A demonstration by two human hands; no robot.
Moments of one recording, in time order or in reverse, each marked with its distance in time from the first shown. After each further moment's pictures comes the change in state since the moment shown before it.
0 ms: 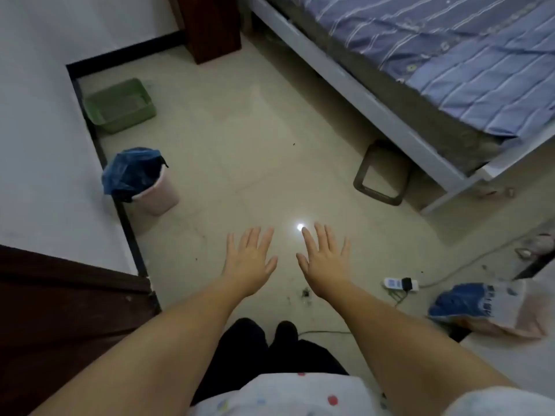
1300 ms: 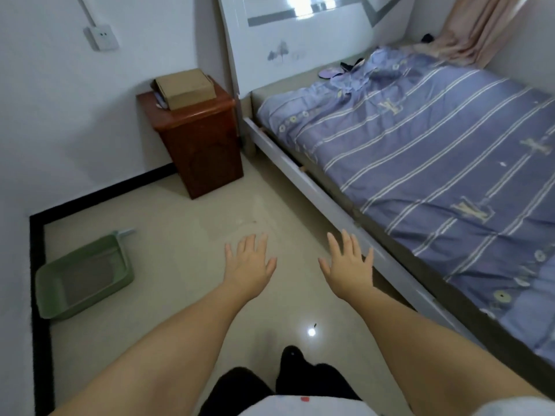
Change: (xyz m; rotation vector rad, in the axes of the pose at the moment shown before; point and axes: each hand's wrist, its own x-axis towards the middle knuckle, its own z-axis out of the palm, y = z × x) left_hand 0.827 -0.216 -0.332 -0.042 0.156 -0.060; right_hand 0.841 0.032 -0.352 0.046 0.119 0.169
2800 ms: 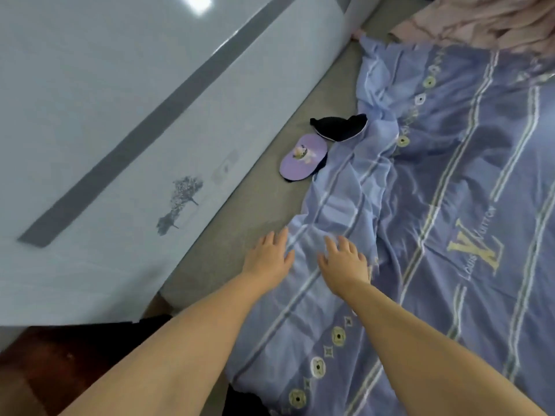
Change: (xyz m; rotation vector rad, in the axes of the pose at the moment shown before) left_hand 1.190 0.070 -0.046 -0.051 -0.471 0.390; right_hand 1.096 0.058 -0.142 0.310 -0.179 0.392
